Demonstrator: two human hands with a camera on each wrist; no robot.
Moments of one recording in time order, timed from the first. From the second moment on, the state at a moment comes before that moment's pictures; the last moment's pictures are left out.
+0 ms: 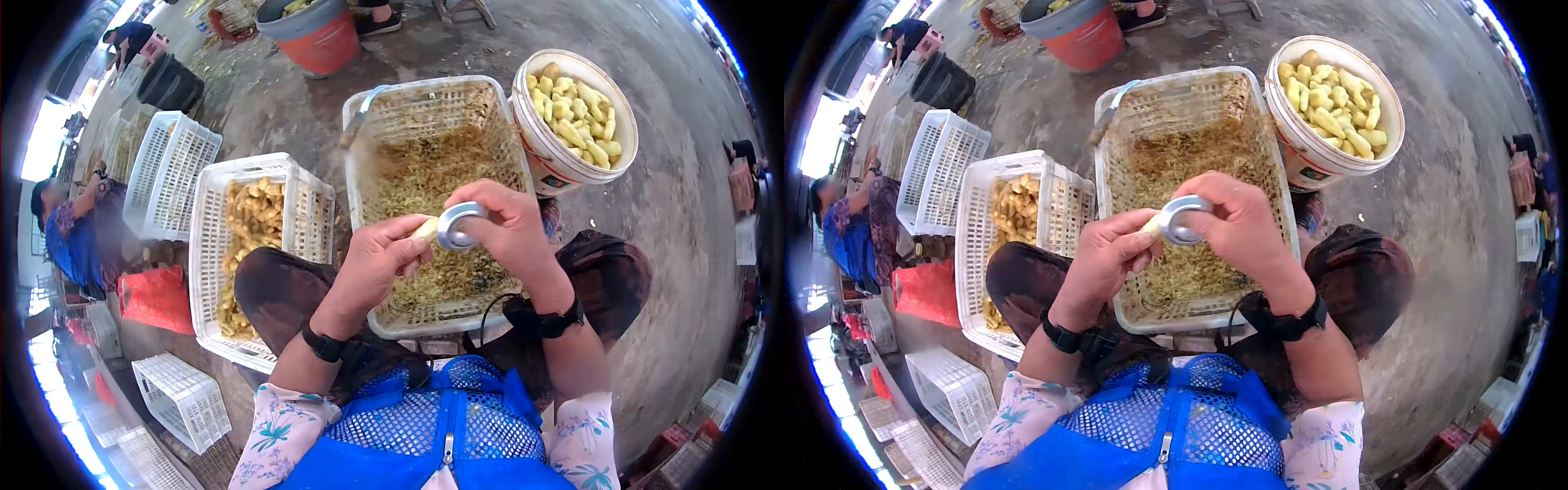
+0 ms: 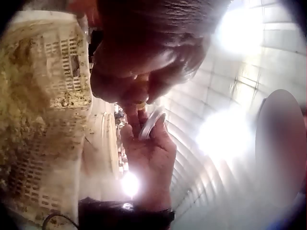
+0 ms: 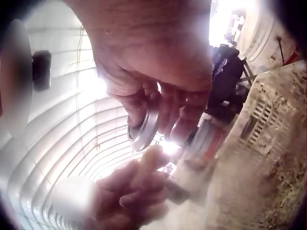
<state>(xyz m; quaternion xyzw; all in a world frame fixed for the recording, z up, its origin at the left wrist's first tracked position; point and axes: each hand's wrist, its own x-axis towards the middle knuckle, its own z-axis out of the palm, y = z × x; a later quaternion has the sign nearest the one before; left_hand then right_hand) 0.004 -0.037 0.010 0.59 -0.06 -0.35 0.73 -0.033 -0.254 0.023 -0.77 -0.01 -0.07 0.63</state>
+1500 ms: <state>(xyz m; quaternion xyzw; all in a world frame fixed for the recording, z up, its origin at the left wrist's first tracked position) -0.005 -0.025 0.024 0.66 -0.09 -0.33 0.66 -0.026 -0.285 0.014 -0.85 0.04 -0.05 0.53</state>
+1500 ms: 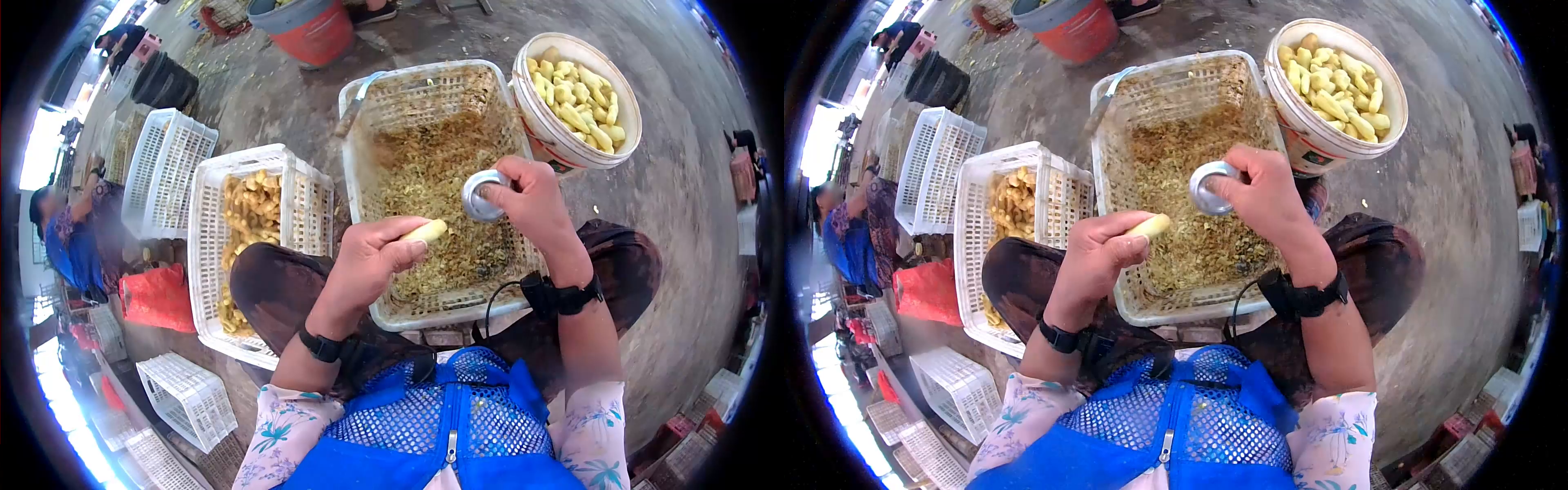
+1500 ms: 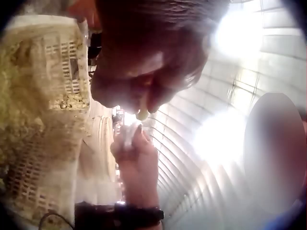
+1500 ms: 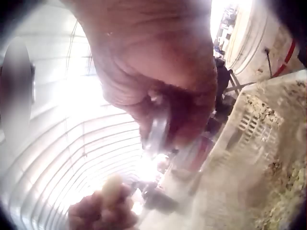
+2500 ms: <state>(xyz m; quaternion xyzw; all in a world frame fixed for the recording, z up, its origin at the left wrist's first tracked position) 0.005 -0.033 0.008 0.46 -0.02 -0.44 0.77 -0.034 -0.262 0.019 -0.82 0.03 -0.09 0.56</state>
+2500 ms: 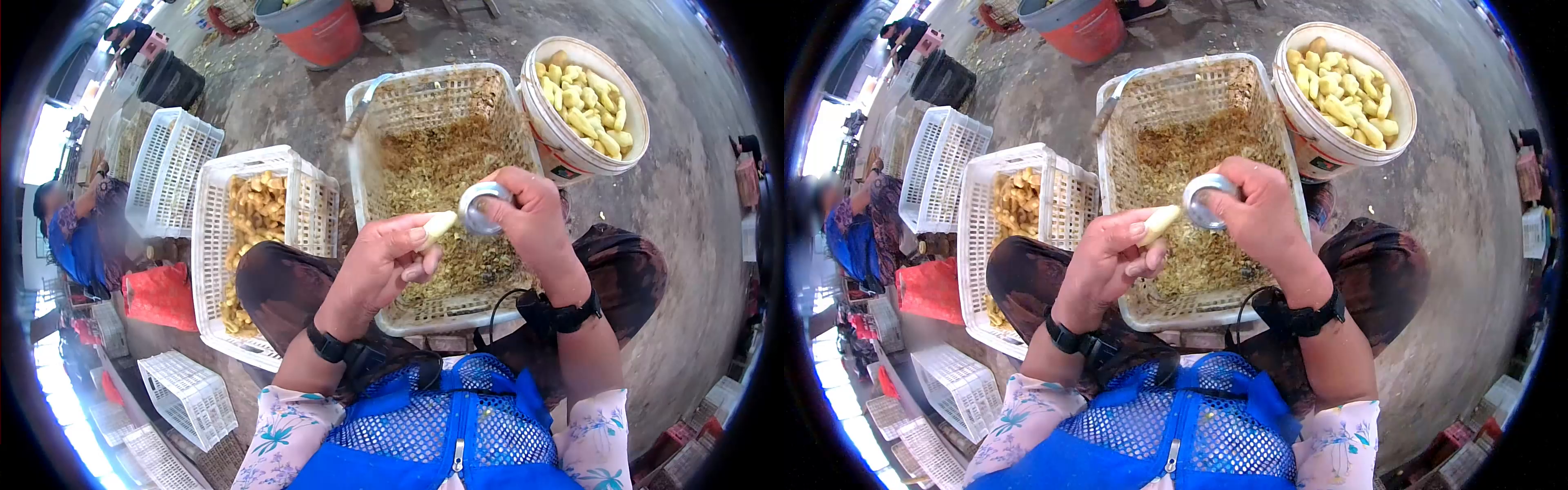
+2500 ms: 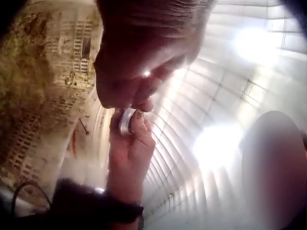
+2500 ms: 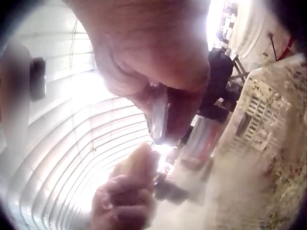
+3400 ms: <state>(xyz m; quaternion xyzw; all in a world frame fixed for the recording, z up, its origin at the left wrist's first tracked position) 0.006 -0.043 -0.002 0.48 0.00 -0.37 0.79 -0.036 -0.249 0.027 -0.78 0.06 -0.07 0.62</state>
